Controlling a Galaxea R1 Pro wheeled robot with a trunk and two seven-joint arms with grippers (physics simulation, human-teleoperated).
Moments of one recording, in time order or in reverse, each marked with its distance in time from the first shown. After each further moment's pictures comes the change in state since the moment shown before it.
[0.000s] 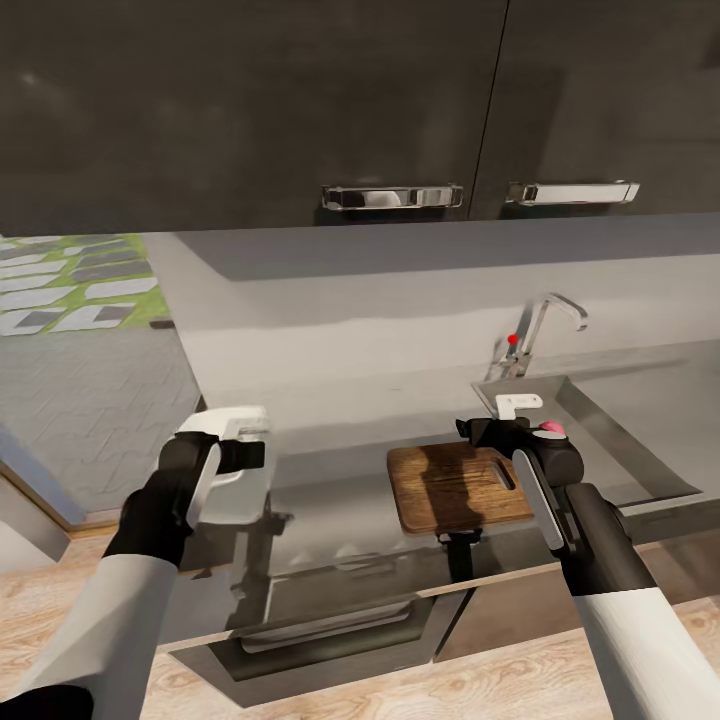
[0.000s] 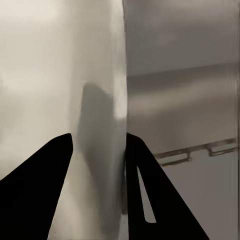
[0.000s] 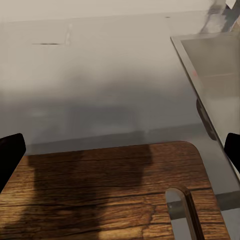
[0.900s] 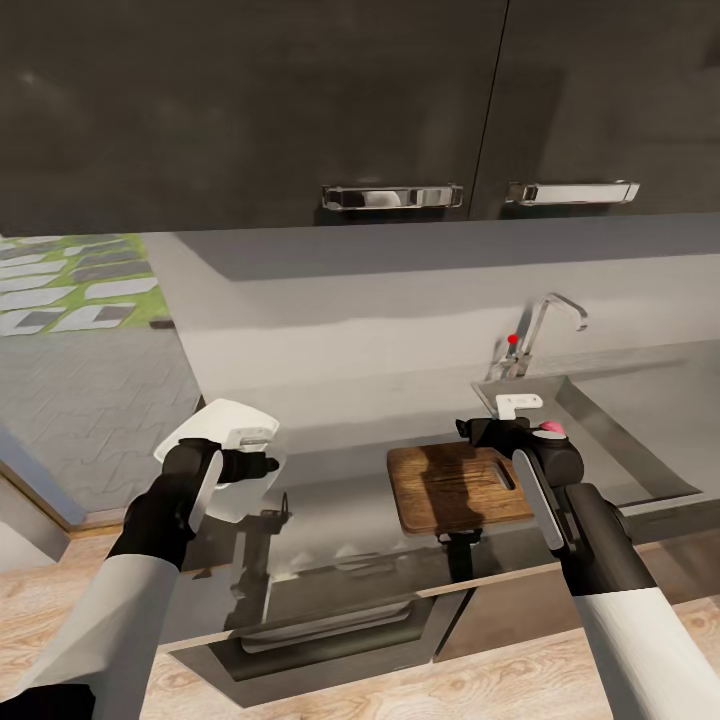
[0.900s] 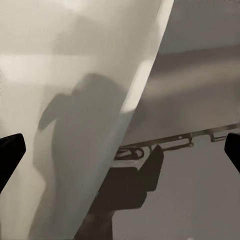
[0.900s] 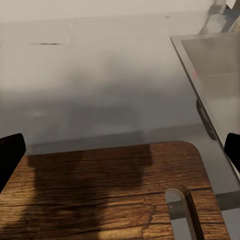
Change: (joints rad) left arm 0.000 0.001 0.004 0.066 -0.002 0.004 0.000; right arm 0.000 0.000 0.000 0.000 0.000 0.000 0.000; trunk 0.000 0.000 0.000
